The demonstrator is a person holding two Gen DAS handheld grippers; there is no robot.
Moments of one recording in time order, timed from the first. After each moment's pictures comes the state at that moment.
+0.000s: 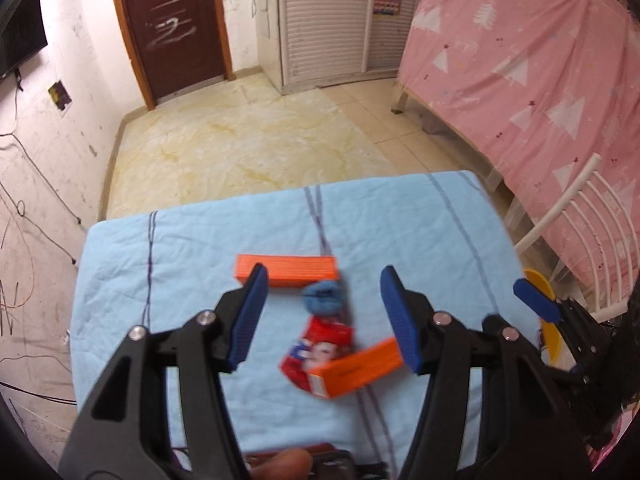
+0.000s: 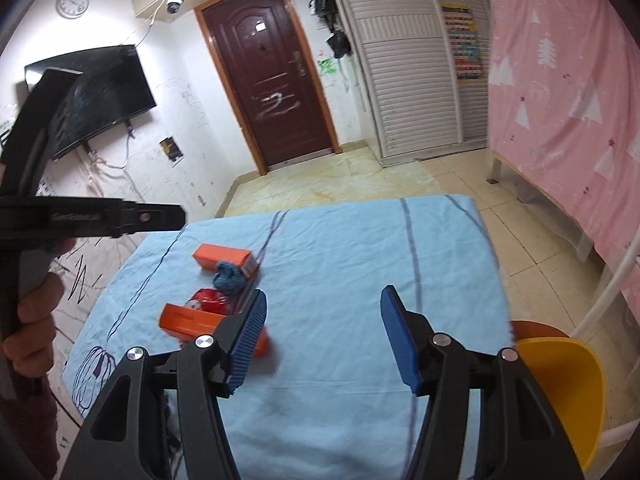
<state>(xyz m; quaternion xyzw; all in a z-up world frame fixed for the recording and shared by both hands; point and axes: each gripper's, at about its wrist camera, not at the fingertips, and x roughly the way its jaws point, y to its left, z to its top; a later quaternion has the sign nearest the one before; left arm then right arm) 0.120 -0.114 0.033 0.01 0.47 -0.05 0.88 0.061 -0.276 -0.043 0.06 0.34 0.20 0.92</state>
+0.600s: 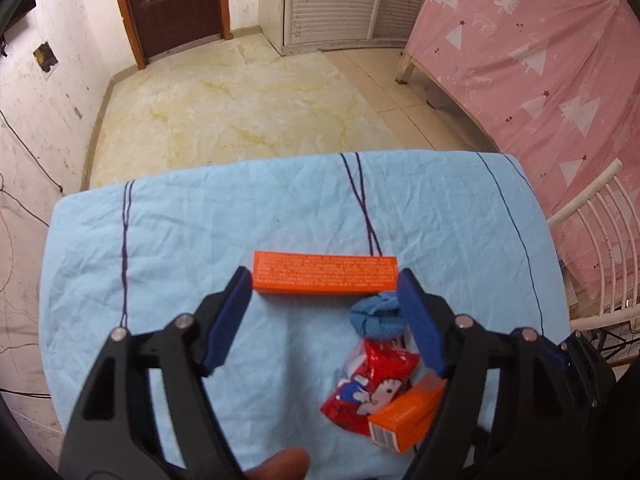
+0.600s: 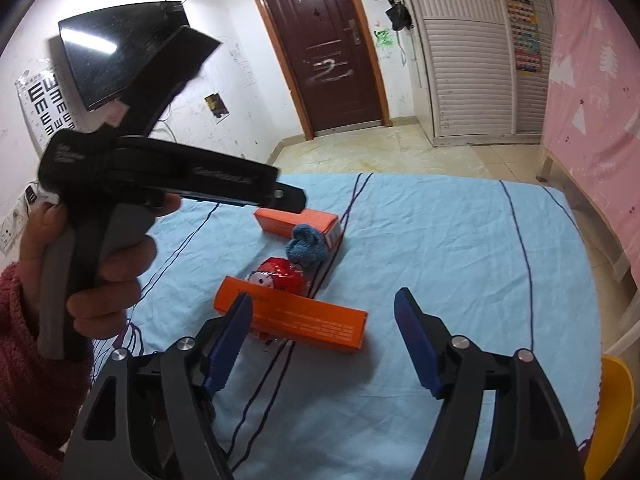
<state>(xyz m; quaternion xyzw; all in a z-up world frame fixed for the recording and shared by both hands) 0.171 -0.079 -0.024 -0.03 0.53 -0.06 0.85 0.062 -0.205 -0.058 0.02 0.37 0.29 0.88</state>
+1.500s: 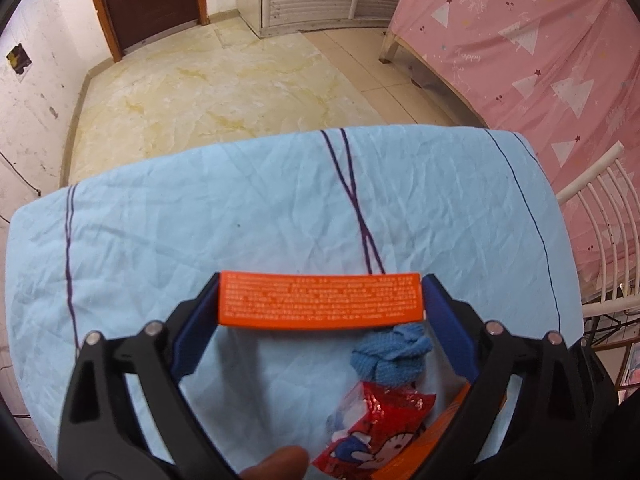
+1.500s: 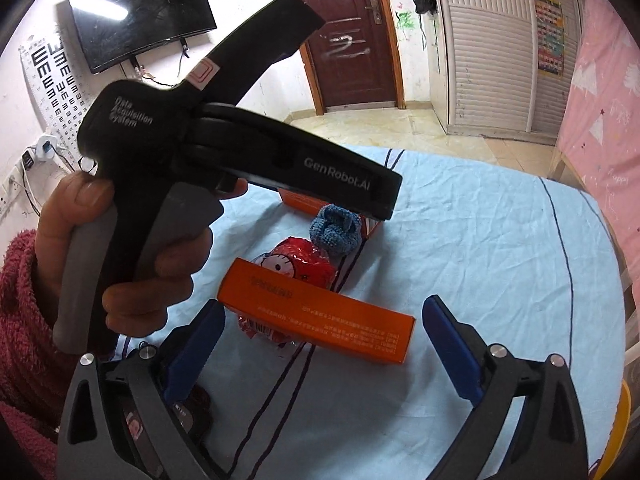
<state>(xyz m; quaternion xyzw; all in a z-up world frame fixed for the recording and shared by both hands) 0.198 -0.095 -0.063 -0.02 0.55 -0.09 0.83 0.075 -0.162 -0.074 -0.03 0.41 0.30 0.86</state>
